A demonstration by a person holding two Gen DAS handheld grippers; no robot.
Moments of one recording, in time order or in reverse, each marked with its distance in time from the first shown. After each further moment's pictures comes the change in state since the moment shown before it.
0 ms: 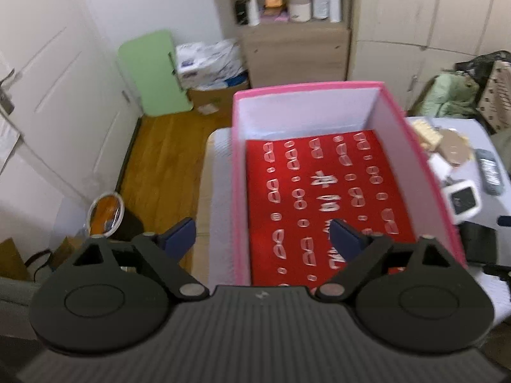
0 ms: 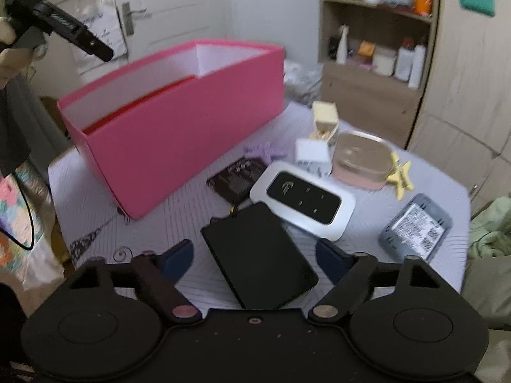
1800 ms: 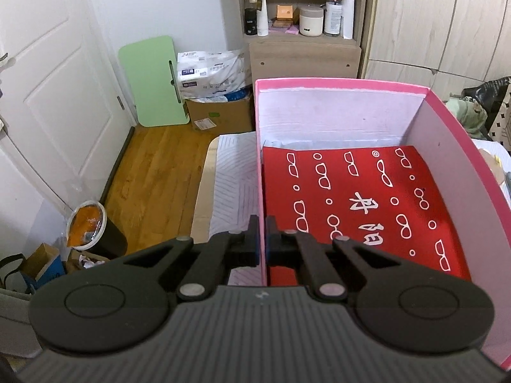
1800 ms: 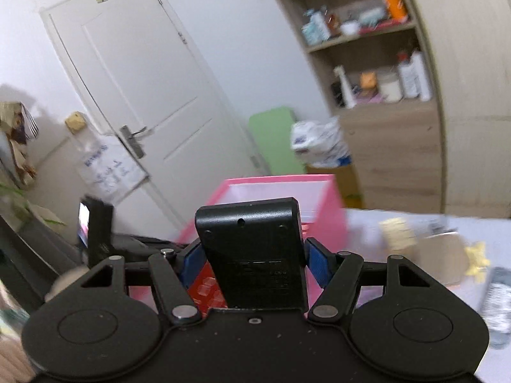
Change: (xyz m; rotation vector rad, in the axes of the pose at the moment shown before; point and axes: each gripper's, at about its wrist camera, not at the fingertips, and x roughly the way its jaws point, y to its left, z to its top) left arm 0.075 0.028 -0.010 -0.050 -0.114 -0.043; right arm -0.011 0.025 0.138 0.384 -0.244 0.207
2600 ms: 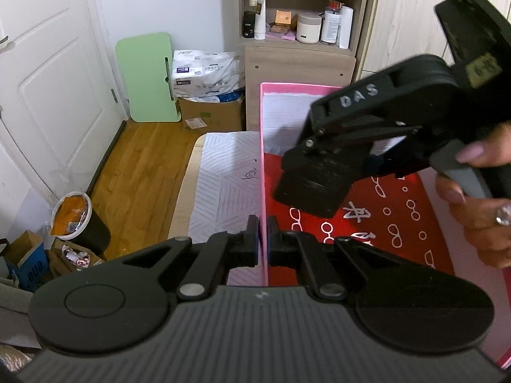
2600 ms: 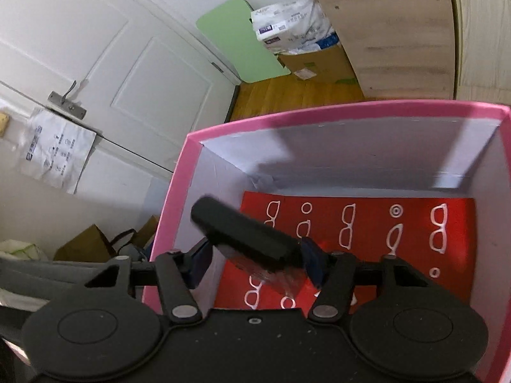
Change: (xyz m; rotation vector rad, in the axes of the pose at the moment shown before) left arm -0.001 -0.011 -0.007 -0.064 -0.017 -0.044; right arm 0.226 -0.007 0.023 0.297 0.396 -0.076
